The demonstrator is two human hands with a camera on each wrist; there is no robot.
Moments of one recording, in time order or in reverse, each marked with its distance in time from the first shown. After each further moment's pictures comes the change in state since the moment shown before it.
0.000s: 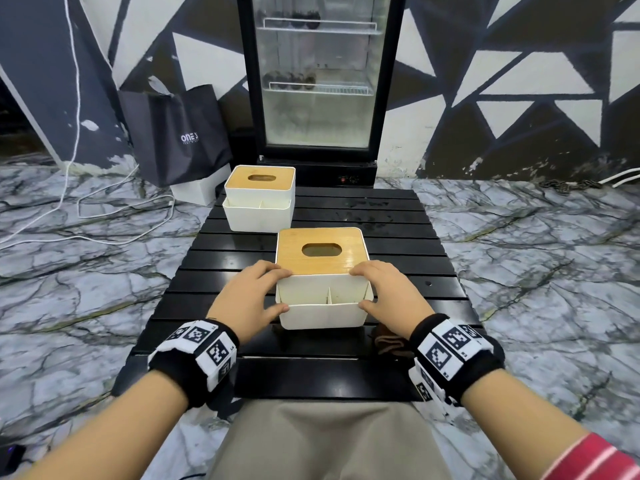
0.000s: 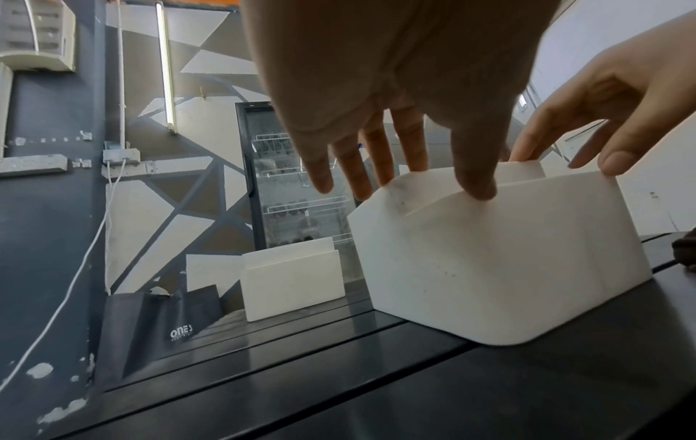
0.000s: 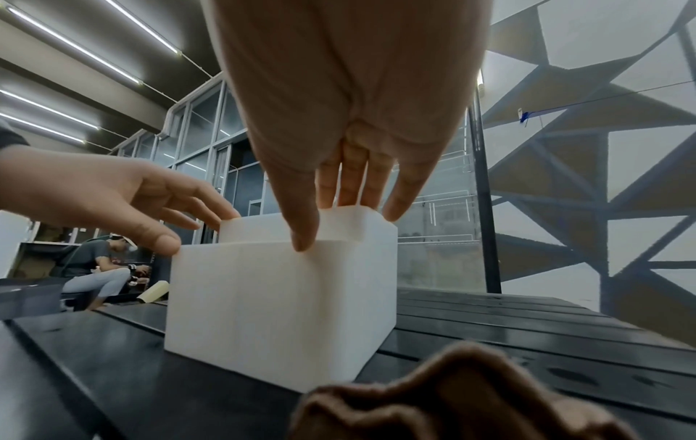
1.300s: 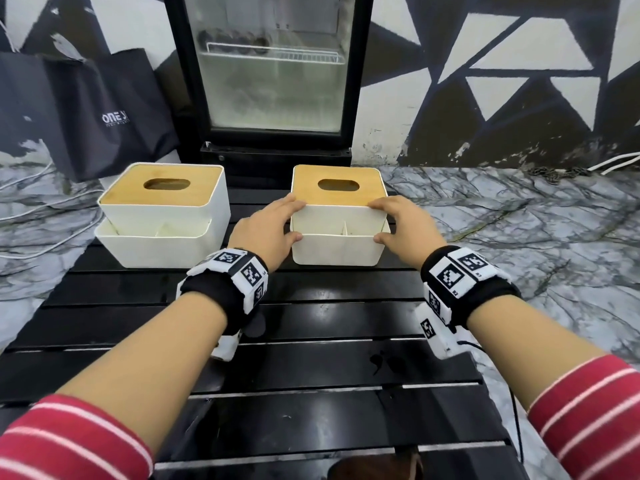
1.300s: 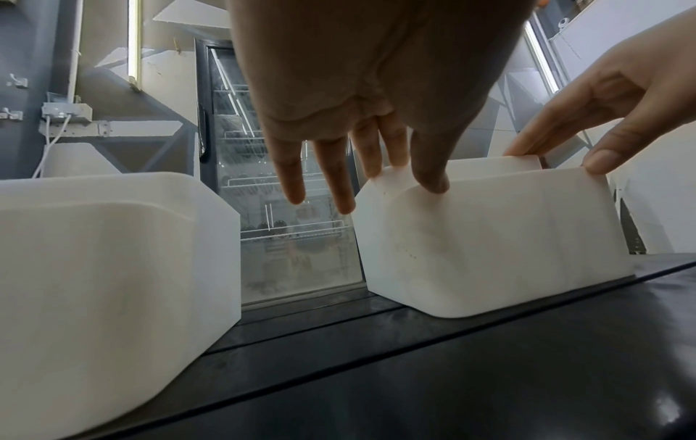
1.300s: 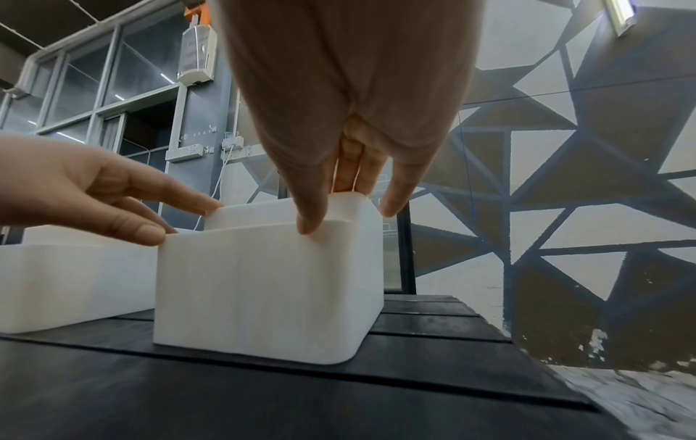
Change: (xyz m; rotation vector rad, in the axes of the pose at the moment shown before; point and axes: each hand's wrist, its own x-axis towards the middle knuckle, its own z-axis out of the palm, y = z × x) left_hand 0.268 0.012 0.086 -0.026 -0.043 -0.150; right_hand 0.185 0.177 -0.047 -0.020 0.167 0.161
